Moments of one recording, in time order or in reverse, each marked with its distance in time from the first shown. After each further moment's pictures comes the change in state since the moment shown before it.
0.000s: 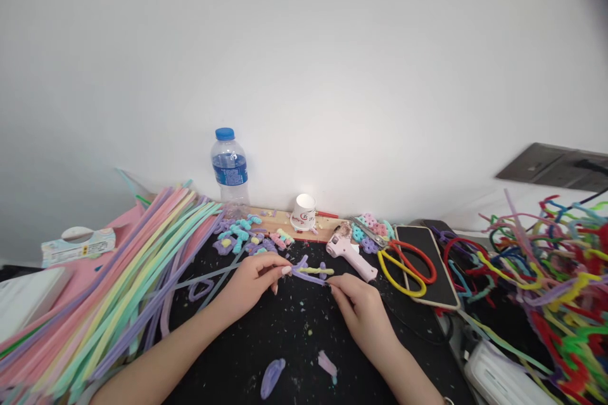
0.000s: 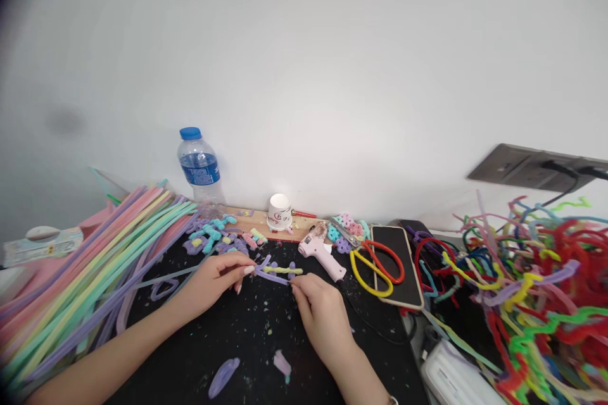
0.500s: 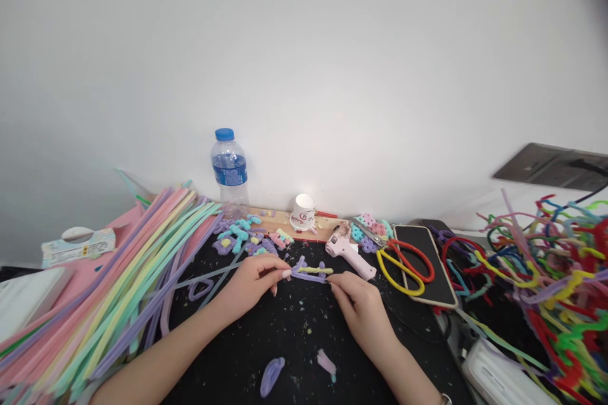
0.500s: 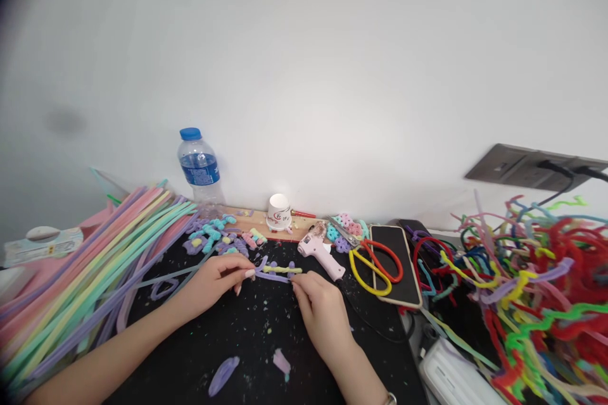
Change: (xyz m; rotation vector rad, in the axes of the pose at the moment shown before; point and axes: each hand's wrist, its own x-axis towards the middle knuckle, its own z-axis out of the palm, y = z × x) left_hand 0.000 -0.005 -0.001 0.024 -0.054 0.034; right_hand 0.000 0.003 0.001 -0.015 0.042 -0.031
